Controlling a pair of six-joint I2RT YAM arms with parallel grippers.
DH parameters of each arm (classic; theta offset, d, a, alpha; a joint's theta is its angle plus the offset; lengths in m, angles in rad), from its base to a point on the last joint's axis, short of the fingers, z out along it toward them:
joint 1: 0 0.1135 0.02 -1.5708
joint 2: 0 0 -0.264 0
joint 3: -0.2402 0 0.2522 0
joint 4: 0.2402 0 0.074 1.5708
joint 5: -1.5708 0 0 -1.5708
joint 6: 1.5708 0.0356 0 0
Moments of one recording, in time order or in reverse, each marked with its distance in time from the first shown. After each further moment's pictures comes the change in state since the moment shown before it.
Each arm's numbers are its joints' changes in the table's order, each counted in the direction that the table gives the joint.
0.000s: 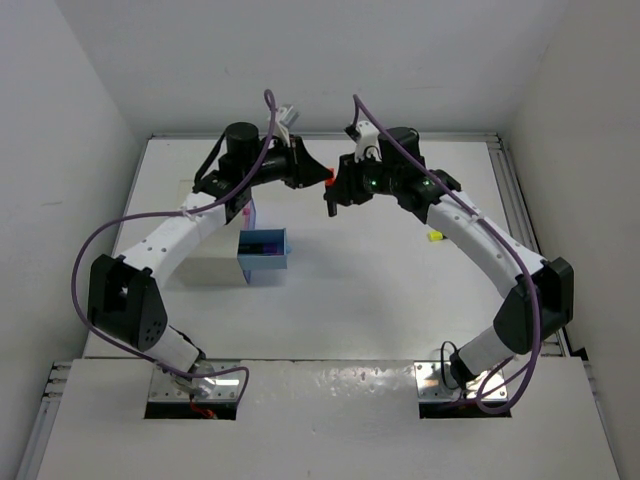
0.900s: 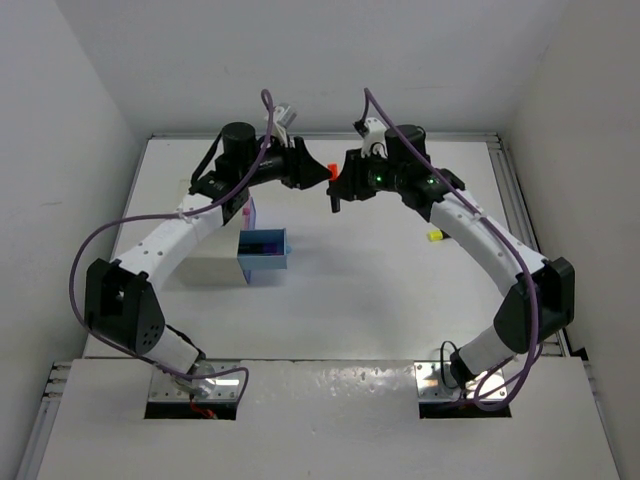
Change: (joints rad) left arm 0.000 -0.031 0.006 0.011 0.022 0.046; right arm -0.041 0.000 0.014 -0.038 0.024 0.064
